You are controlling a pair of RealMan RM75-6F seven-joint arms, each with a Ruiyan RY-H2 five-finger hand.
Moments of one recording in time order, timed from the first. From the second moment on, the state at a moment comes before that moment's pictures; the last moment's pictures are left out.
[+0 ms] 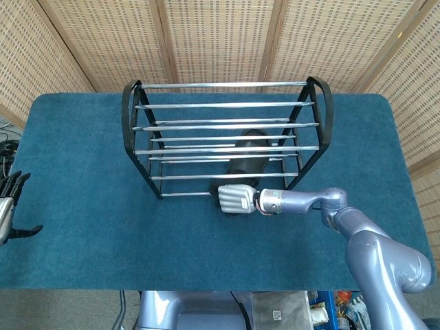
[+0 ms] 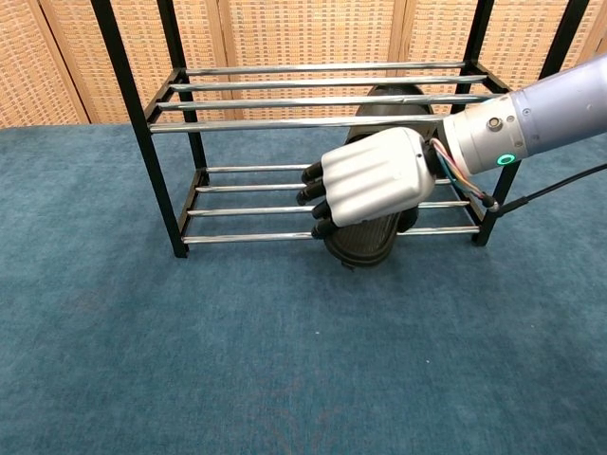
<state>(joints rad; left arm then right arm) -0.23 -0.92 -0.10 -1.83 1.15 1.23 0.16 1.26 -1.62 -0.21 -0.70 -2.18 1.00 -0.01</state>
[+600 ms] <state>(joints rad) -0.24 -0.92 -0.10 -1.83 1.14 1.23 0.17 1.24 -1.63 -0.24 -0.64 -2.12 0.99 -0.04</state>
